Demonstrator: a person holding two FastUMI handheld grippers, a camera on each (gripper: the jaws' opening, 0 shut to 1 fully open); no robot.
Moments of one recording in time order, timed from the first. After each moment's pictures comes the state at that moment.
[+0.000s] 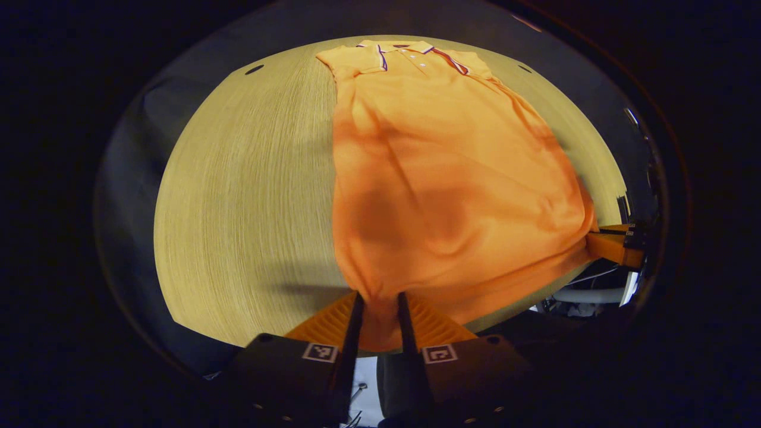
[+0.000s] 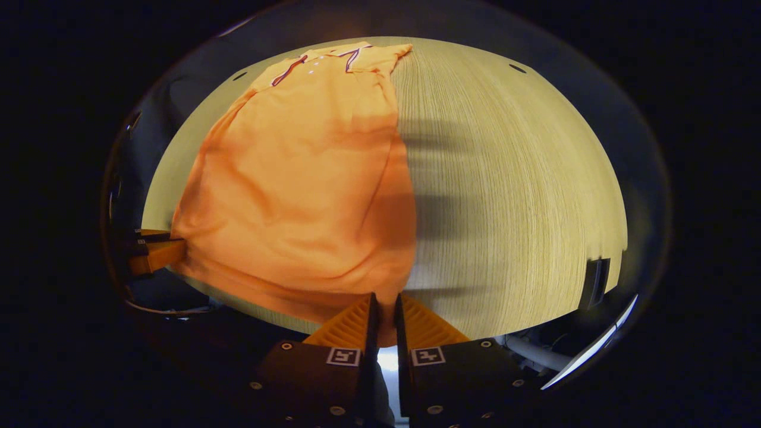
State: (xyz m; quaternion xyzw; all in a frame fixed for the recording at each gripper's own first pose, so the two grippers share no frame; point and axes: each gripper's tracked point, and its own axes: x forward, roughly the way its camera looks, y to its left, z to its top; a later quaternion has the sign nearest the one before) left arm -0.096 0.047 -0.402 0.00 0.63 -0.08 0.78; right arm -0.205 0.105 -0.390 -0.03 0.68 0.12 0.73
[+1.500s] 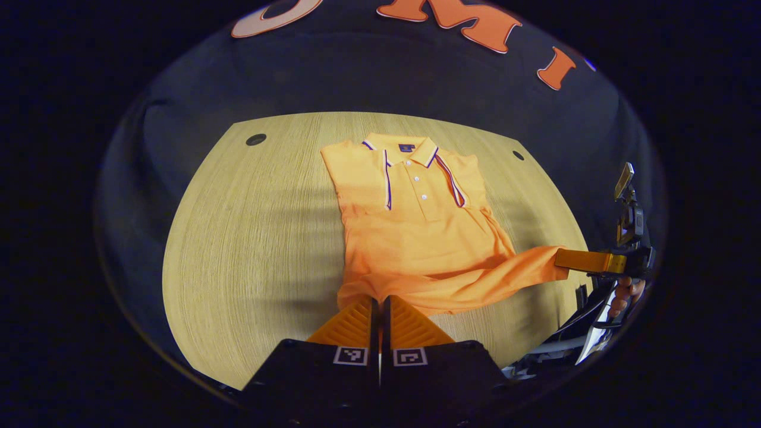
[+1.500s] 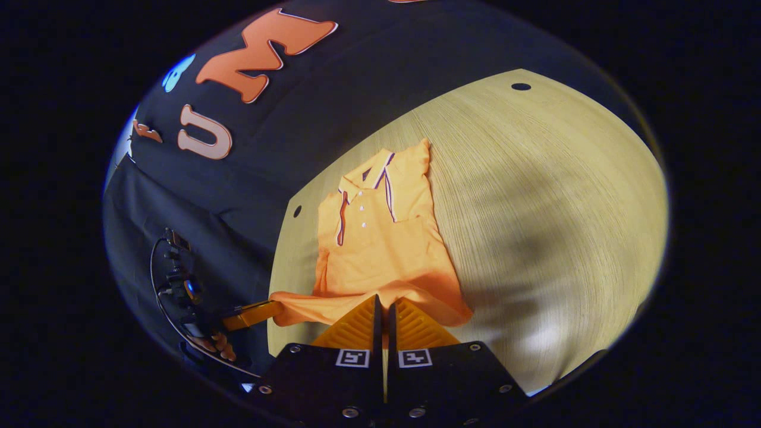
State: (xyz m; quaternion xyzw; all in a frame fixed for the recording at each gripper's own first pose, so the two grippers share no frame) left arm 0.092 0.062 -0.292 -0.07 0.48 -0.10 0.87; right arm -0.005 0.156 -0.302 0.29 0.51 0.17 0.79
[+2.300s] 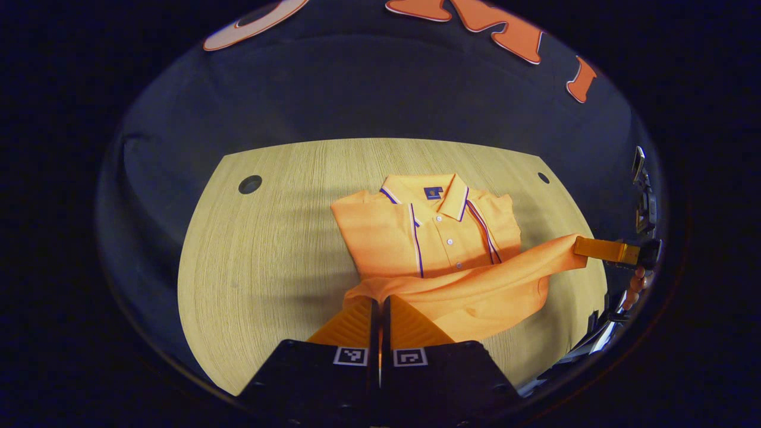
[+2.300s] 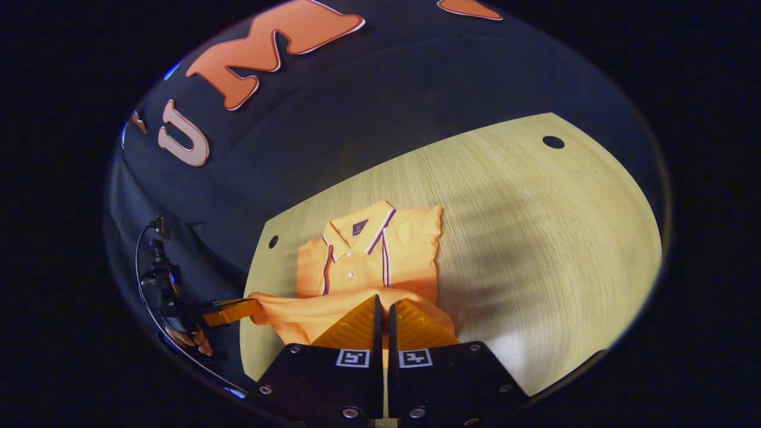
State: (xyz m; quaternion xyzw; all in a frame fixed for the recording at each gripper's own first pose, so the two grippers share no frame) left arm 0.236 0.092 -0.290 -0.05 0.48 -0.09 0.87; right arm 0.131 0.174 -0.308 0.21 0.49 0.14 0.83
